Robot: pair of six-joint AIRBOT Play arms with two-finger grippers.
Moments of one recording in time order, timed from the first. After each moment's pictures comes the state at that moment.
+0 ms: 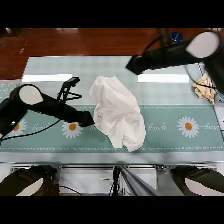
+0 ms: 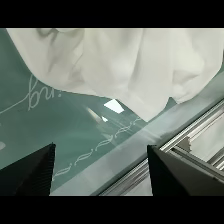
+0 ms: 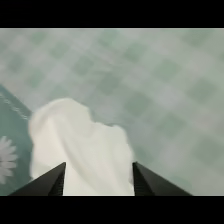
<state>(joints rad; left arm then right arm) -0.36 -1.06 0.86 0.99 -1.23 -1.41 0.30 -1.29 1.47 -1.12 1.03 1.28</state>
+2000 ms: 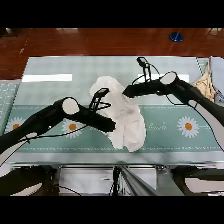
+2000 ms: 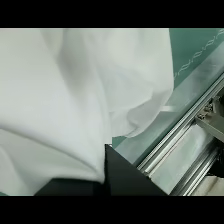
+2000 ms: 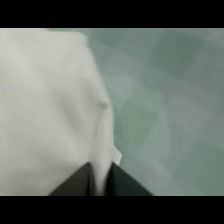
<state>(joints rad) -0.65 -1.24 0.85 0.77 -0.93 -1.35 0.30 -1.55 1.11 -0.68 0.74 0.94</state>
